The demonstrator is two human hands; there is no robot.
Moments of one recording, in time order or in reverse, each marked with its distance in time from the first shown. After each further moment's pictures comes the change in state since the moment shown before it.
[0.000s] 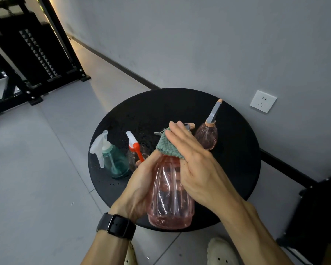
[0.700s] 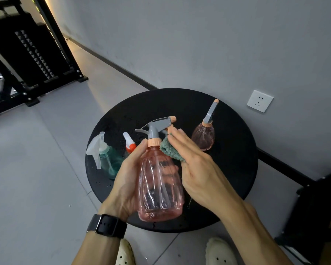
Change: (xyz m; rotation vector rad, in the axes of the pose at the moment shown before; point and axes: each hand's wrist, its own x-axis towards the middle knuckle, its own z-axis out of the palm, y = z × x) left_hand 0.003 0.007 -0.017 -0.168 0.049 -0.029; right_hand -0.006 0.007 -0.006 0.026 -0.078 0.089
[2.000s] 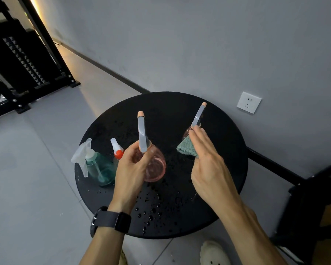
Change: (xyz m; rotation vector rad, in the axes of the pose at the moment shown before) left_hand 0.039 -0.022 -0.006 0.819 0.389 0.458; right_hand -0.006 0.035 -0.018 -0.044 0.243 0.194
